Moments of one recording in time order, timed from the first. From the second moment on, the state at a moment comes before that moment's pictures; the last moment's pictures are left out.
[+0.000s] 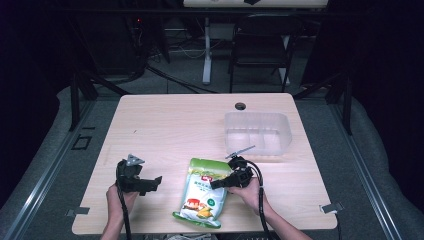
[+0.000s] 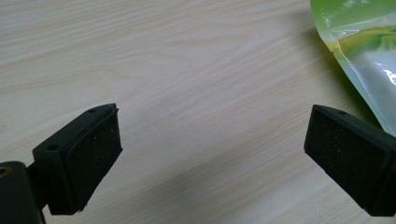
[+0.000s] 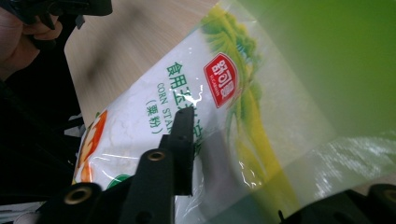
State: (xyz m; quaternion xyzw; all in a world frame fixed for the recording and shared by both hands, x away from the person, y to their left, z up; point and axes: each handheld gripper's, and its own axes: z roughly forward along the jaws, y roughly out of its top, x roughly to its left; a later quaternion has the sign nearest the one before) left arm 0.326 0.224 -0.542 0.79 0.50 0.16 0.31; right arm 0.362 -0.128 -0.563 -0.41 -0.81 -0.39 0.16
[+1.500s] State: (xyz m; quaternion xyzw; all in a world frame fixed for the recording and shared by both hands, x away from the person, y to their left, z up) left arm 0.325 0.225 -0.540 0.80 0.49 0.16 0.31; right arm 0.344 -0.164 -0.511 -0.39 -0.81 -0.43 0.09
